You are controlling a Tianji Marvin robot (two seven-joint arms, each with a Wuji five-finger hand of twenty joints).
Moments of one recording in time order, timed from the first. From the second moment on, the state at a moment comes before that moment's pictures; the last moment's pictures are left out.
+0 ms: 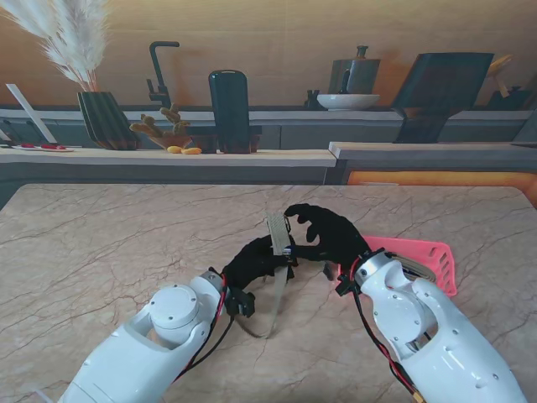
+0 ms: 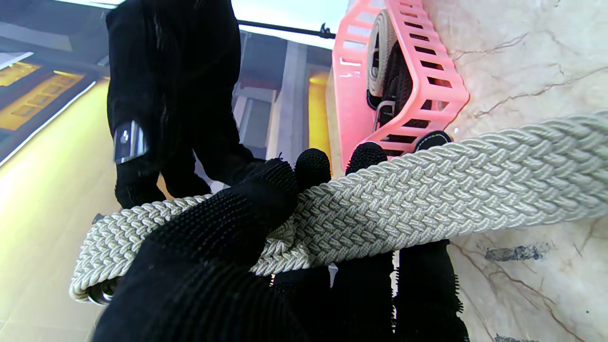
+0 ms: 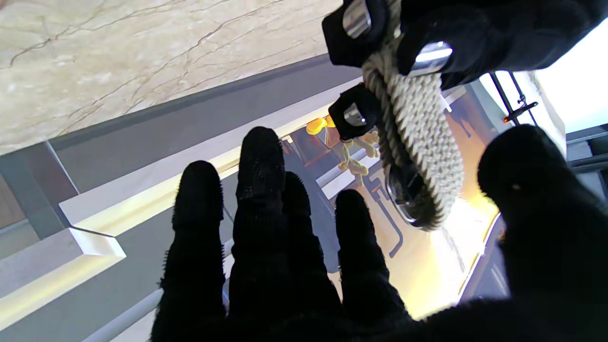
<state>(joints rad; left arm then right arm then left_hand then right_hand) 1.37 -1.24 -0.94 -1.46 -0.45 0.03 -0.12 -1.49 -1.10 1.18 -1.62 -0.60 -0.23 -0.06 1.10 -0.39 0.59 -0.09 0.47 0.03 0.82 0.88 0.88 0.13 0.49 0.88 0.78 0.24 0.76 0.74 0.28 0.25 1.01 0.58 0.37 -0.54 0.64 -0.11 0.33 0.03 0.55 0.53 0.52 0.18 0.68 0.46 0.75 0.03 0.80 0.67 0.41 0.16 0.92 0.61</state>
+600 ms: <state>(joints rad) 1.36 -1.24 -0.93 -1.45 -0.44 0.02 -0.14 -1.41 -1.11 1.13 -1.57 -0.32 -0.15 0.11 1.10 -0.39 0.59 -0.09 0.47 0.03 0.82 0.89 0.88 0.13 0.49 0.88 0.78 0.25 0.76 0.73 0.28 0.25 1.01 0.58 0.48 -0.59 0.93 -0.11 0.62 -0.06 0.62 0.55 0.74 0.15 0.73 0.48 0.87 0.03 0.93 0.73 0.47 0.15 1.00 0.64</state>
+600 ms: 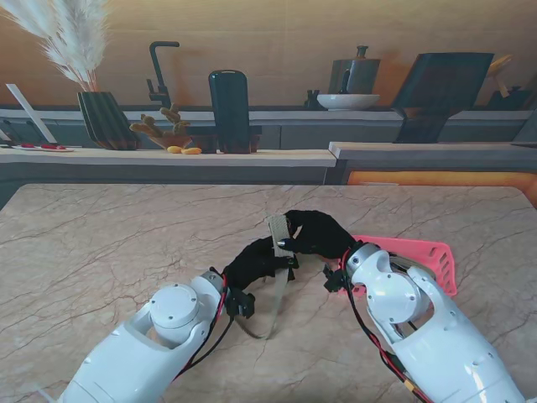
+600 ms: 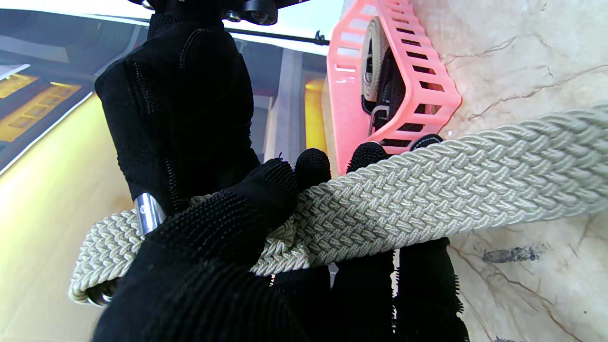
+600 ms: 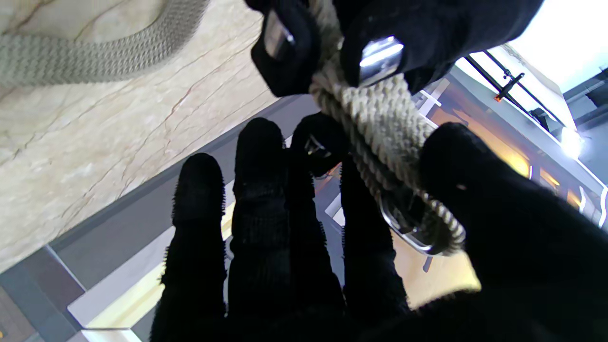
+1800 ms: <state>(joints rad) 1.39 -1.23 -0.99 -1.46 -0.50 -0.05 -0.18 -1.45 -1.14 1.21 -1.71 -0.57 -0.30 -0.16 1.02 -0.32 0.35 -0.07 0.54 0.02 0.60 0.63 0.85 0.13 0.40 0.51 0.70 0.24 0.50 0.54 0.22 0.25 0.86 0.54 0.62 -0.72 0.88 -0.25 0.80 -0.18 0.88 0.22 1.14 0.02 0.64 0.44 1.01 0.05 0.99 0.77 0.54 0.15 1.08 0.65</state>
